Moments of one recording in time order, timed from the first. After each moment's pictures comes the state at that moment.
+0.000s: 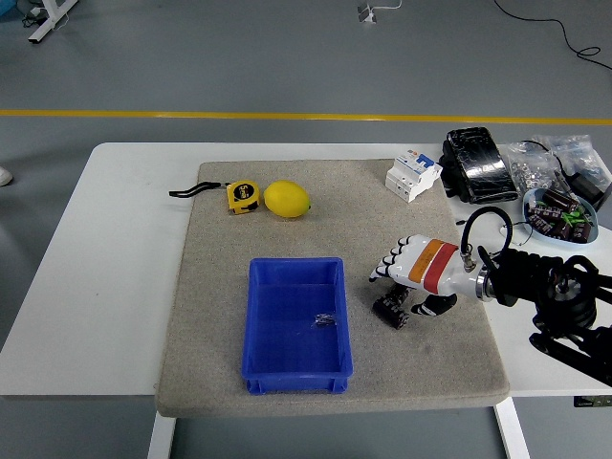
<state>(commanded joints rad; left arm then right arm) -0.07 0.09 -0.27 -0.27 1.13 0.19 0.22 0.94 -0.43 0.08 1.05 -2.08 -0.26 0.22</state>
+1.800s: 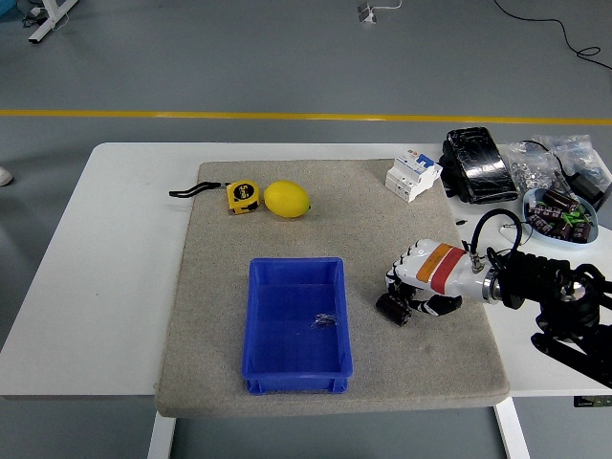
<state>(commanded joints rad) -0.09 0.08 -0.27 -0.27 1.16 0.19 0.21 0.93 -0.42 0.06 0.96 -1.94 -0.28 0.27</state>
